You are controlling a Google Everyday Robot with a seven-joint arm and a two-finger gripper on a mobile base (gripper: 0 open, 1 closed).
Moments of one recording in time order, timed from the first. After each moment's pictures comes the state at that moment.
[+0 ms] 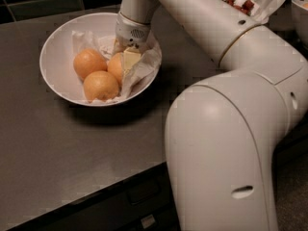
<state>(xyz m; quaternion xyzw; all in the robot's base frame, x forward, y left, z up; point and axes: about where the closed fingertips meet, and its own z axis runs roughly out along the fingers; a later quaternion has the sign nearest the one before) 0.638 0.080 0.866 -0.80 0.58 0.14 0.11</state>
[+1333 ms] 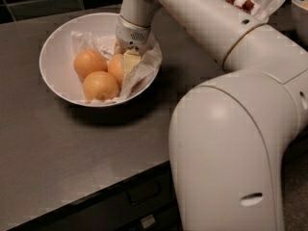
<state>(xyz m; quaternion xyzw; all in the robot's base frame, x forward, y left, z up) 0.635 0.085 0.864 -0.80 0.57 0.14 0.12</state>
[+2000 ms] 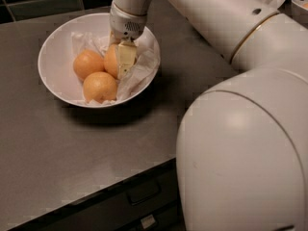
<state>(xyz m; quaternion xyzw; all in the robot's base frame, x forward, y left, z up) 0.633 0.091 0.899 -0.80 0.58 0.09 0.15</state>
